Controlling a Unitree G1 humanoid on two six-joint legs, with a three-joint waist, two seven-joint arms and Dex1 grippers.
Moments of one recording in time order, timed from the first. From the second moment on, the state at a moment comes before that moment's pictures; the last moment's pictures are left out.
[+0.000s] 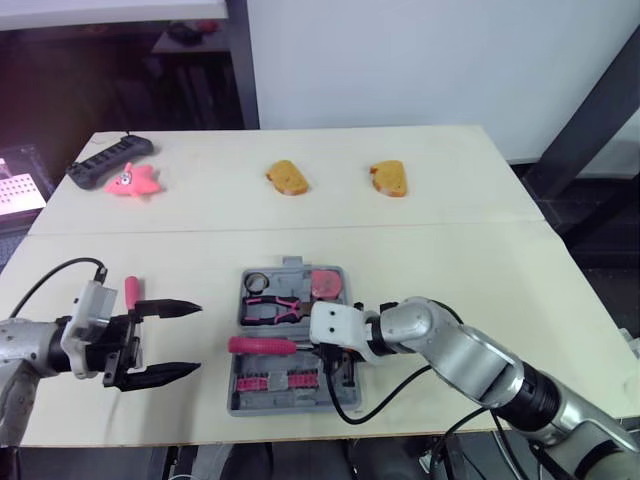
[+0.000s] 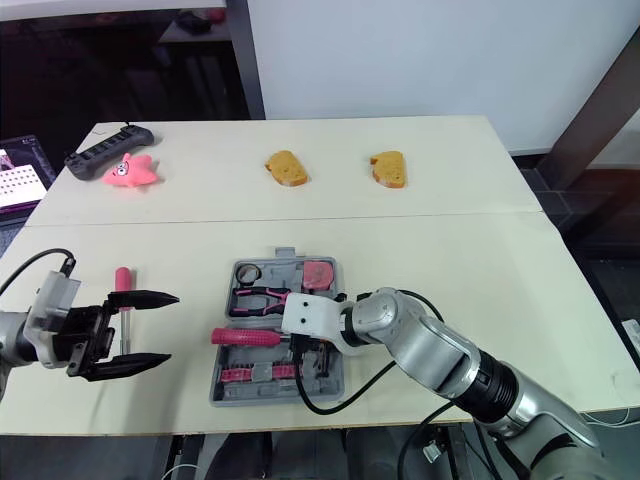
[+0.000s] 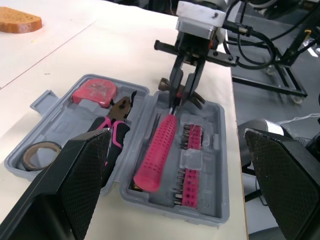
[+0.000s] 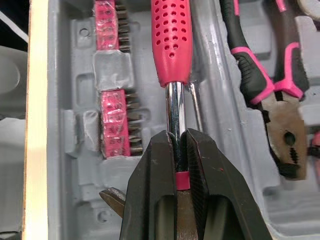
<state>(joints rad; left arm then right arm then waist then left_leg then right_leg) 0.08 0.86 0.35 -0.10 -0.66 0.17 -1.53 -0.60 -0.62 0.72 -0.53 0.08 1.01 0.84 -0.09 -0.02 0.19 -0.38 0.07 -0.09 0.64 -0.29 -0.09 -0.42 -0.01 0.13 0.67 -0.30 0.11</state>
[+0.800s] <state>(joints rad) 0.10 0.85 0.35 -0.11 -0.66 0.17 -1.52 -0.95 -0.49 0.84 -0.53 0.35 1.61 0.74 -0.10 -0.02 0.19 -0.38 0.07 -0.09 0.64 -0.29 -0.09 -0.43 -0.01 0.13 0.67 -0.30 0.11</state>
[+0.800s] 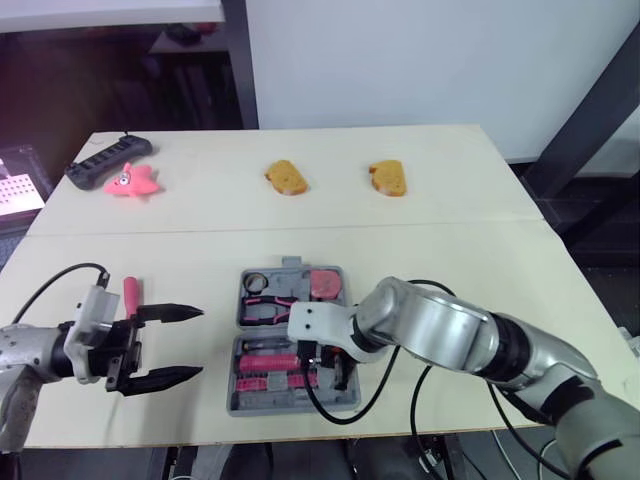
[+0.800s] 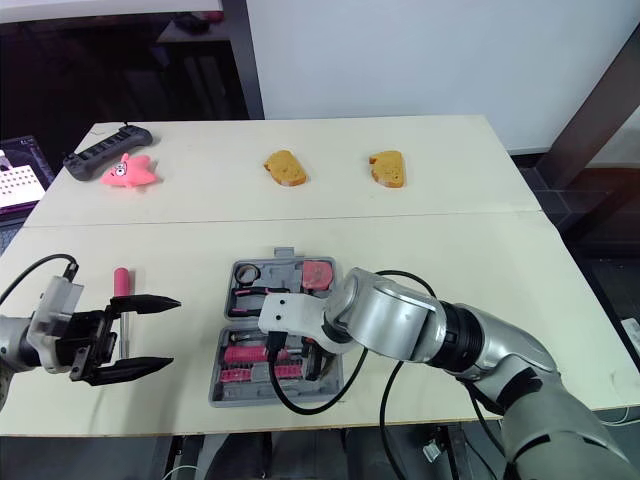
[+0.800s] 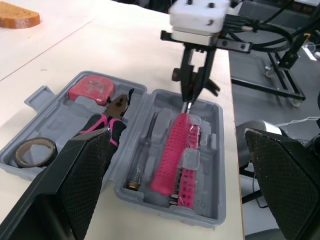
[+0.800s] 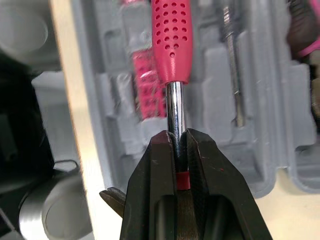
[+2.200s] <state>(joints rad) 0.11 0.85 0.35 -0.12 -0.66 0.17 -1.52 -1.02 -0.45 0.90 -0.46 0.44 1.55 0.65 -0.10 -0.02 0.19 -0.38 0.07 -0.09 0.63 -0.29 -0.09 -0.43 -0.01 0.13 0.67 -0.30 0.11</state>
